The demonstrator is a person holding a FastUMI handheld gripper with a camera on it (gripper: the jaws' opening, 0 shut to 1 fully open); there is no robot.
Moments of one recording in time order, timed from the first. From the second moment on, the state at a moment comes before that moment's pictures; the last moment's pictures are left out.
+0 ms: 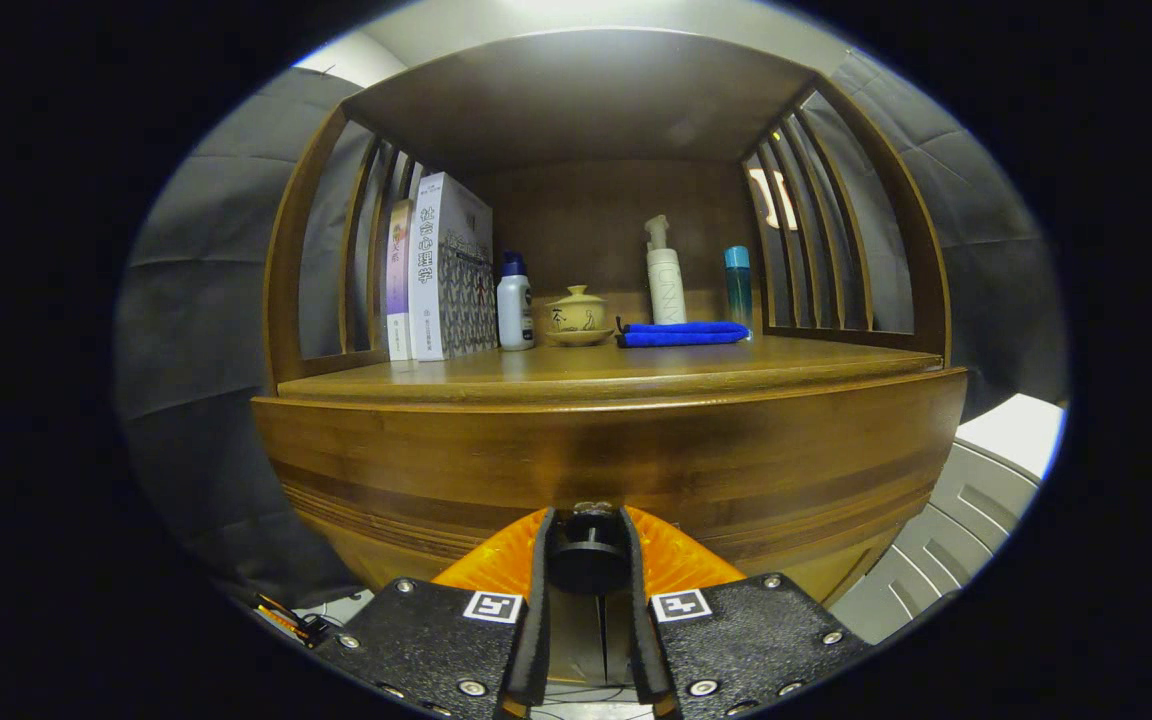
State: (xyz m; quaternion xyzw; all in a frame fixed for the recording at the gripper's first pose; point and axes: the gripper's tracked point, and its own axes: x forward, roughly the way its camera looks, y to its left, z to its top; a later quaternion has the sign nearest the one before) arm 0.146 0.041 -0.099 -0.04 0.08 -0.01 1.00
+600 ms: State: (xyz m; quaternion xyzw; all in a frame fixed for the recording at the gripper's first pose) arm 0.101 0.043 -0.099 -0.03 0.08 -0.01 1.00
